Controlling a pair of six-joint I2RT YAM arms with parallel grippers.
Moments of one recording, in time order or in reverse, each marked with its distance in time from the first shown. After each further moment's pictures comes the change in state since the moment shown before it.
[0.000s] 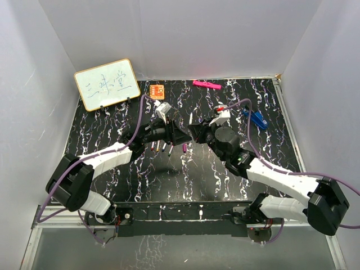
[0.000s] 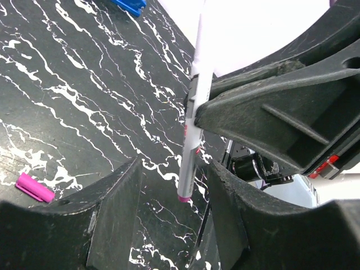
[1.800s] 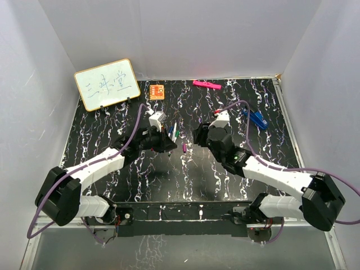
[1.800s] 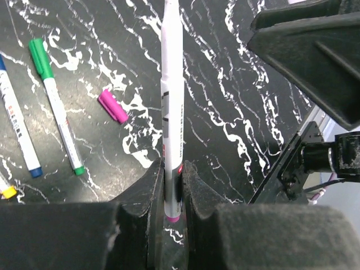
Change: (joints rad) left arm 0.000 -0.155 -0.041 -0.401 -0.226 0.173; right arm -0.003 0.042 0.000 -0.134 0.136 0.010
